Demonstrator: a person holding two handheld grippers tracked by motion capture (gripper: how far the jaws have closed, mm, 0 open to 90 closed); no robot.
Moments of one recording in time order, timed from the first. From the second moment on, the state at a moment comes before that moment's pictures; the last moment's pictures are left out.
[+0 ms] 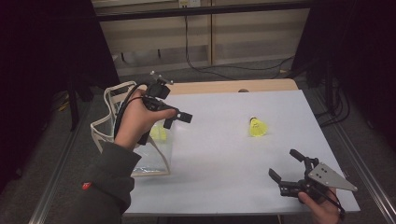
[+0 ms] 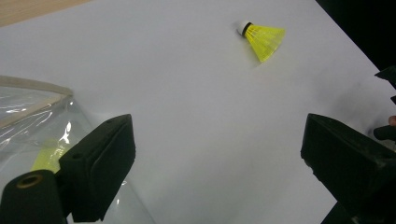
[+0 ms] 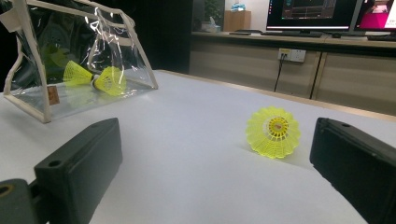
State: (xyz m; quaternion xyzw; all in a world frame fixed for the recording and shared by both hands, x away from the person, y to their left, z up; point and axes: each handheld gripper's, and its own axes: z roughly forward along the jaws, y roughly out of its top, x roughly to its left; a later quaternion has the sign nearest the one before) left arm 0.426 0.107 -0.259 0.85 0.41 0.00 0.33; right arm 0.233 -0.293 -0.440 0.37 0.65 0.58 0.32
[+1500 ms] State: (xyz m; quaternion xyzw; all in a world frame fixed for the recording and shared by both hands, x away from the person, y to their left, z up) left arm 0.425 0.053 -0.312 0.86 0.38 -0.03 0.33; right arm 0.234 -0.295 -0.440 0.37 0.65 0.58 0.33
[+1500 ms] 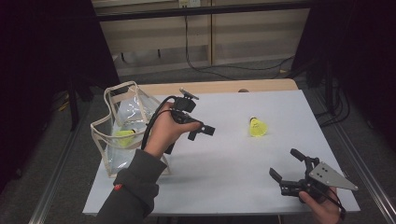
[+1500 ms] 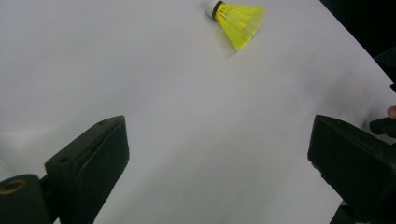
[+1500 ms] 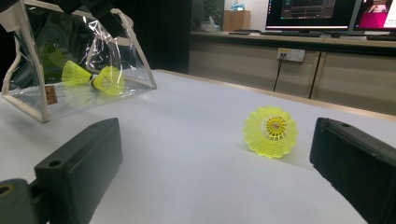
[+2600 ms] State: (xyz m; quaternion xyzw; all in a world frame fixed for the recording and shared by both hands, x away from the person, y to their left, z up) left arm 0.422 0.021 -0.342 0.86 0.37 -0.04 0.34; right arm 0.237 -0.291 -0.439 0.36 0.65 0.58 0.32
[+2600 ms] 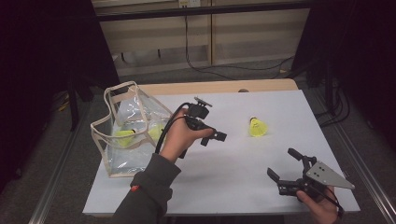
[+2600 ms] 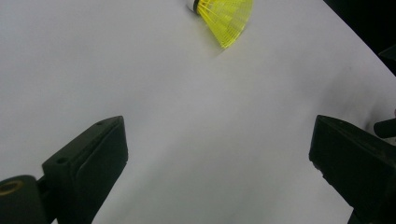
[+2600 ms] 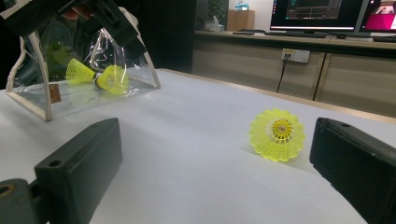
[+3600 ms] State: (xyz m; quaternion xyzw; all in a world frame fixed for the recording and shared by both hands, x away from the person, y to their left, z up) left arm 0.433 -0.008 -0.380 0.86 0.38 -0.04 0.34; right arm 0.236 -0.292 -0.439 0.37 0.65 0.58 0.33
